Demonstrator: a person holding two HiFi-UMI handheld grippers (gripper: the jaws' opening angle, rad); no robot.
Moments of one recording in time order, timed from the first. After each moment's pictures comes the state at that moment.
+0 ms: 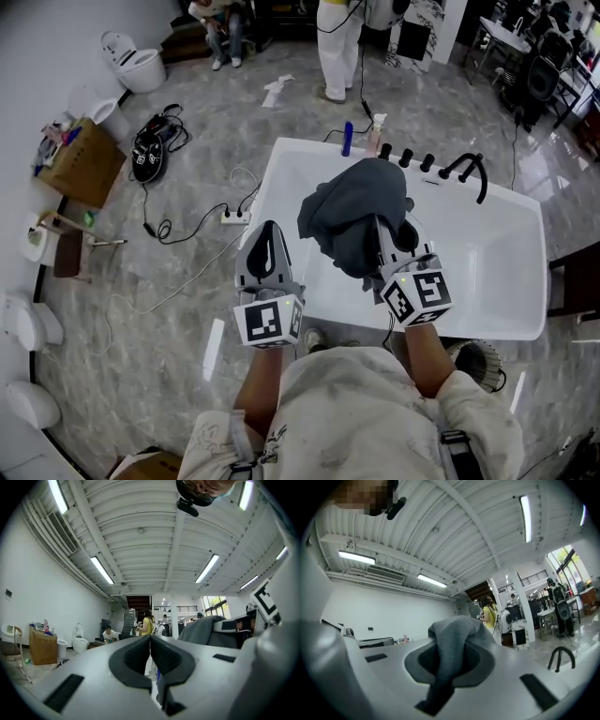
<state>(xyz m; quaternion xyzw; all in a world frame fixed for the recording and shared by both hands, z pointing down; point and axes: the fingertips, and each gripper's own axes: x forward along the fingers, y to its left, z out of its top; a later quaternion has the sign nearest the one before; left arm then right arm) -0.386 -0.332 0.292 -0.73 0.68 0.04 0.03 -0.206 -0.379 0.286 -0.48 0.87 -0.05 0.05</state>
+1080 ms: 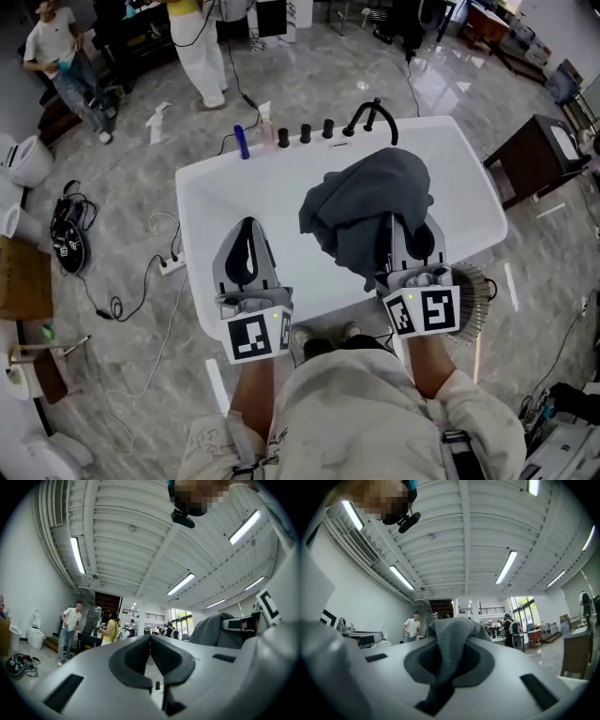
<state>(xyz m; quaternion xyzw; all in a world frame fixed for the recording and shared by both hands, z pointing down) -0.285 -0.378 0.272 -0.86 0.50 0.09 0.03 -0.075 -0.320 0.253 -0.71 0.70 0.06 0.05</state>
